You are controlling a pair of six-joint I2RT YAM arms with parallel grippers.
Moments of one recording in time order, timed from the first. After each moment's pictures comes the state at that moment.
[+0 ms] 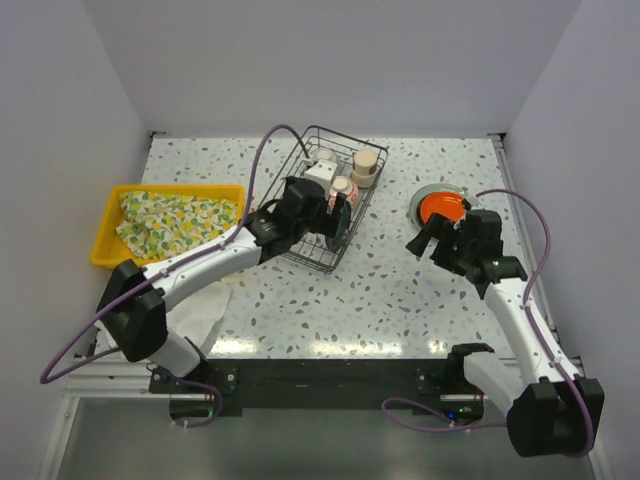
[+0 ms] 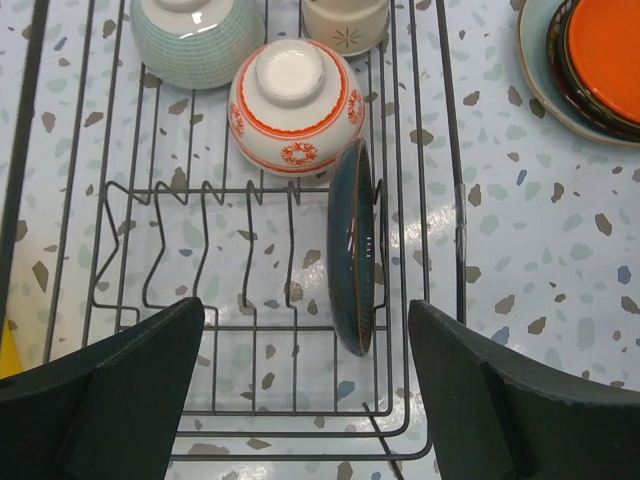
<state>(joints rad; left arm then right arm) -0.80 1.53 1.20 -0.22 -0.36 -0.24 0.07 0.96 0.71 -0.50 -0.18 0.52</state>
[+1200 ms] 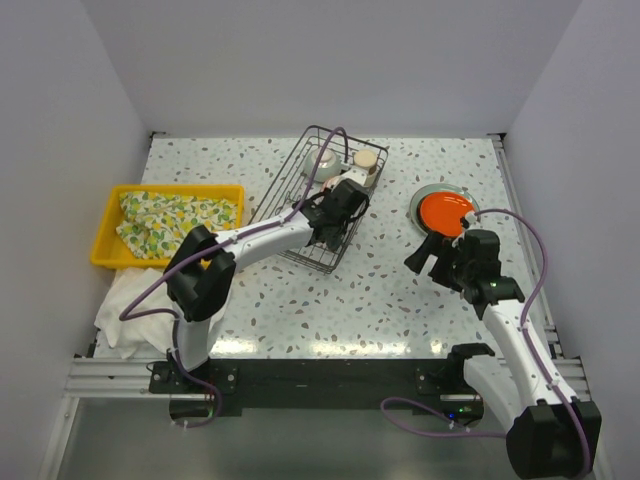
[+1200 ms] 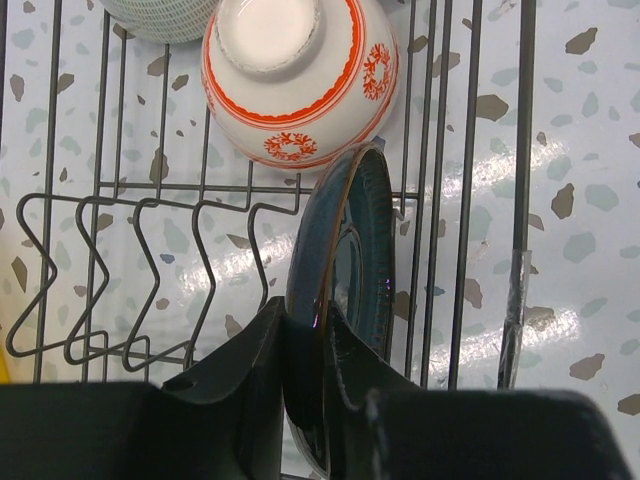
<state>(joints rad) -0.85 1.94 1.52 -0.39 -0.51 -0.25 0.07 0.83 0.55 -0.46 -0.20 0.54</state>
